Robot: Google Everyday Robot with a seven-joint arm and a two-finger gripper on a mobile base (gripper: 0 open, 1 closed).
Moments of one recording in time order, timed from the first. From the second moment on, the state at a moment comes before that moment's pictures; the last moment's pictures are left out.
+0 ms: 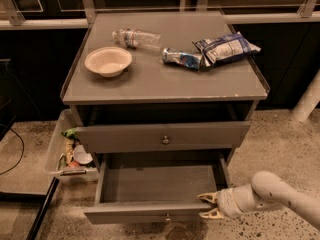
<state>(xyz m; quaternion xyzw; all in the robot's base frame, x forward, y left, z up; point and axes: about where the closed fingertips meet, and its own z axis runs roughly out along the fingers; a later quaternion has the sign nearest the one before) 0.428 -0.189 0.392 -0.72 0.57 0.22 0.31</state>
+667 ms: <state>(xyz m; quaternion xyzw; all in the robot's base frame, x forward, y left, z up) 0.428 -0.189 0.392 -0.72 0.57 0.22 0.31</state>
